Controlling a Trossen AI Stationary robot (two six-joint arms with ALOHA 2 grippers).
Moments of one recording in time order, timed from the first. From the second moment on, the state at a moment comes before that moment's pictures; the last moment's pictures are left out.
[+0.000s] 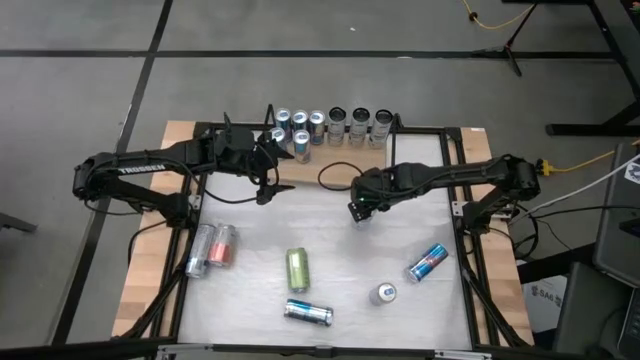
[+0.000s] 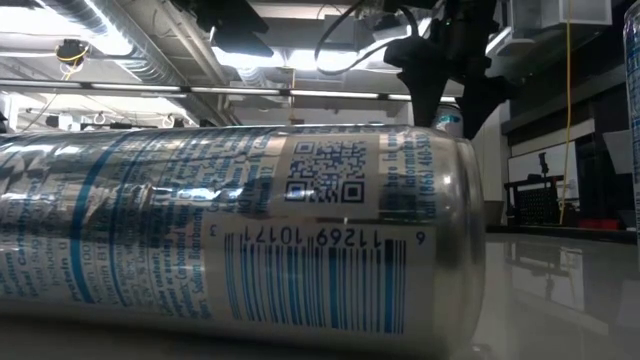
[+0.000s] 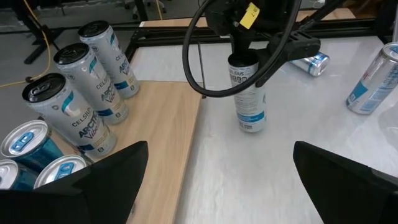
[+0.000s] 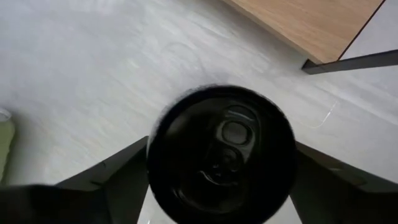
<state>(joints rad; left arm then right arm) 0.22 1.13 1.04 -0.42 0.04 0.14 0.01 1.61 1.32 -1.06 0.12 1.07</state>
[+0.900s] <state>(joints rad) 0.22 1.13 1.04 -0.42 0.04 0.14 0.01 1.61 1.38 -1.03 0.09 1.07</state>
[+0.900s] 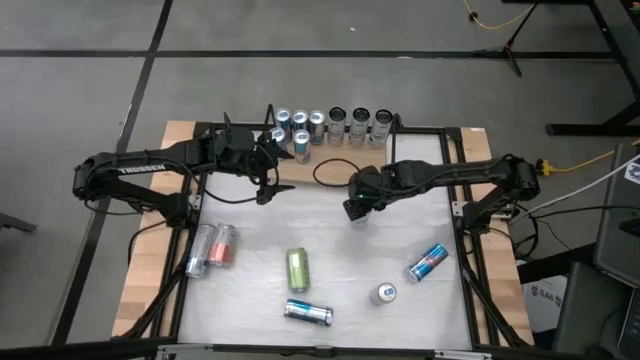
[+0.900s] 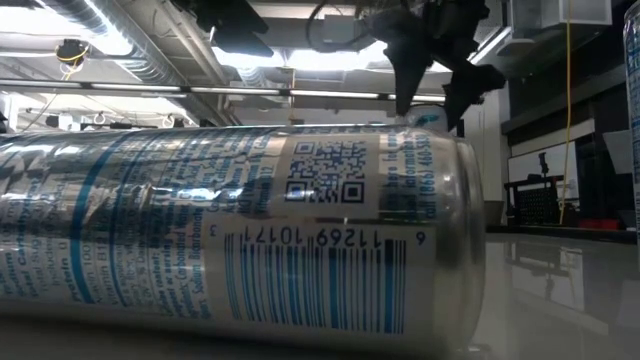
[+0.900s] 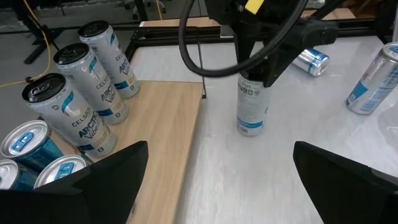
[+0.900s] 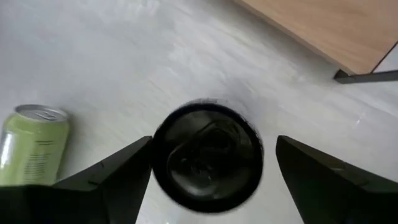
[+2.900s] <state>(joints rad) 0.22 1.13 1.04 -0.42 0.04 0.14 0.01 1.61 1.49 -1.07 0.10 0.25</state>
